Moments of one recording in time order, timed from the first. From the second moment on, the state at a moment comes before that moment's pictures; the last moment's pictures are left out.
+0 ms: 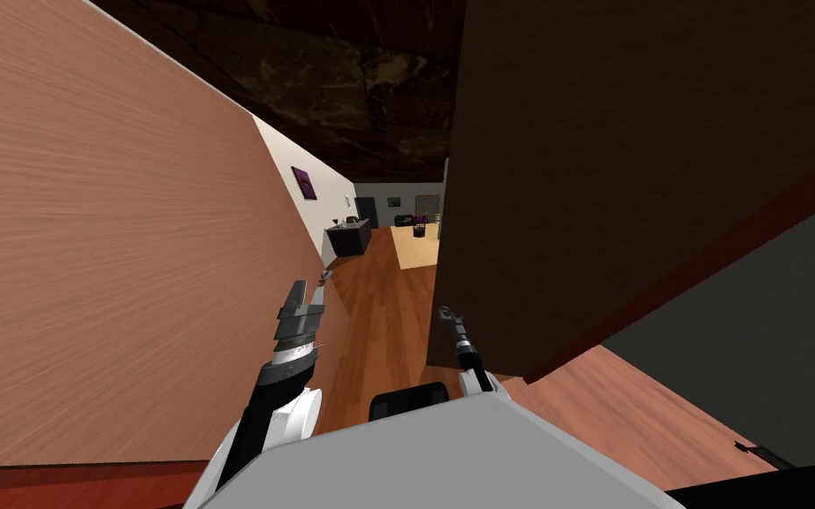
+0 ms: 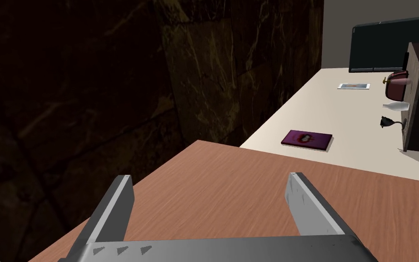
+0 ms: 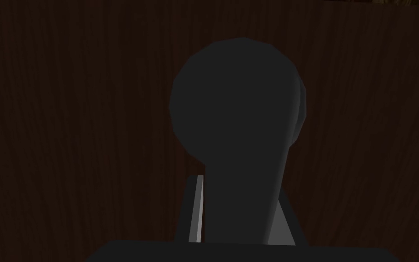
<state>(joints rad) 0.06 -0.08 -0.06 -0.88 -0.08 -0.74 0.00</state>
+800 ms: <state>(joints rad) 0.05 -0.07 -0.15 -0.86 -0.12 -0.74 0.04</state>
